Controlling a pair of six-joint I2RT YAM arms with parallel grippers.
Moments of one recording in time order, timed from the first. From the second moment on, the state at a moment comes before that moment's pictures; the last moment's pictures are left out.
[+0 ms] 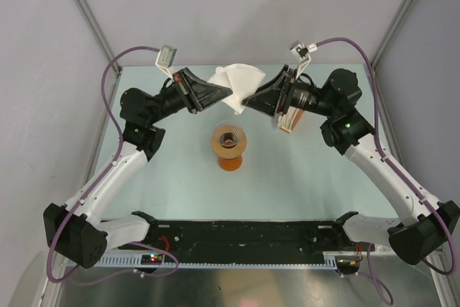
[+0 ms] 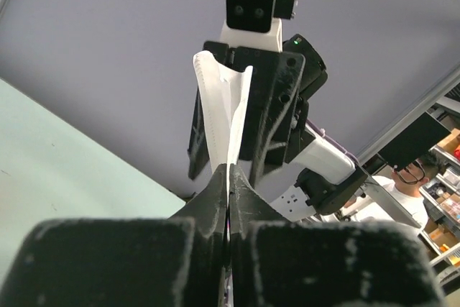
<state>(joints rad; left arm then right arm) -0.42 1.16 1.04 0.61 0.77 -1.10 0.55 1.21 1.25 0.16 -0.77 0.69</state>
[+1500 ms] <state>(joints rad) -0.33 1.03 1.21 -0.24 1.00 -0.30 0.57 1.14 1.34 -0.27 -1.02 0.17</state>
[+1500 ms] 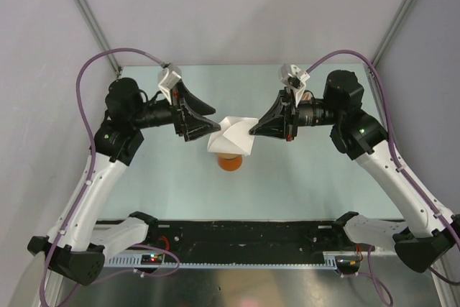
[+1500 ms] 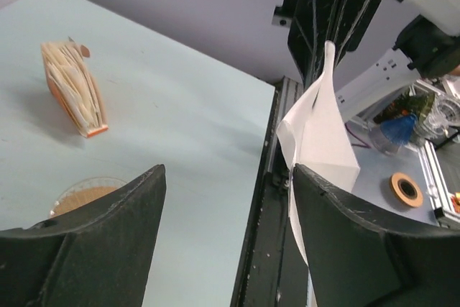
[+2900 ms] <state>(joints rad) -0.49 1.12 1.27 -0.29 0.69 -0.73 0.80 1.15 1.39 -0.46 -0.34 -0.28</state>
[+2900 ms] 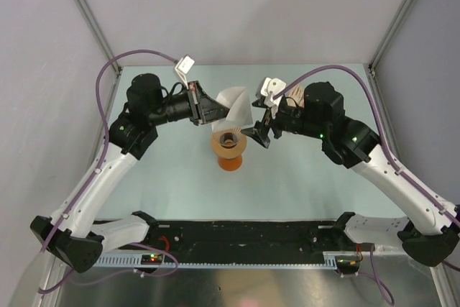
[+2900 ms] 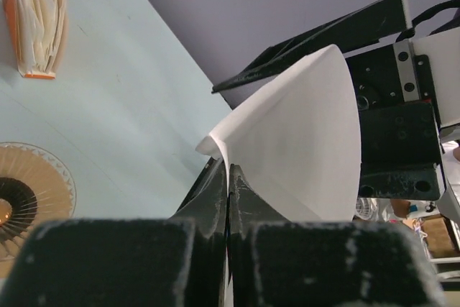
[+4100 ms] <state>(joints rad) -0.49 1.12 1.20 -0.14 0.71 -0.86 0.80 1.22 1.45 -0.45 -0.44 -0.42</state>
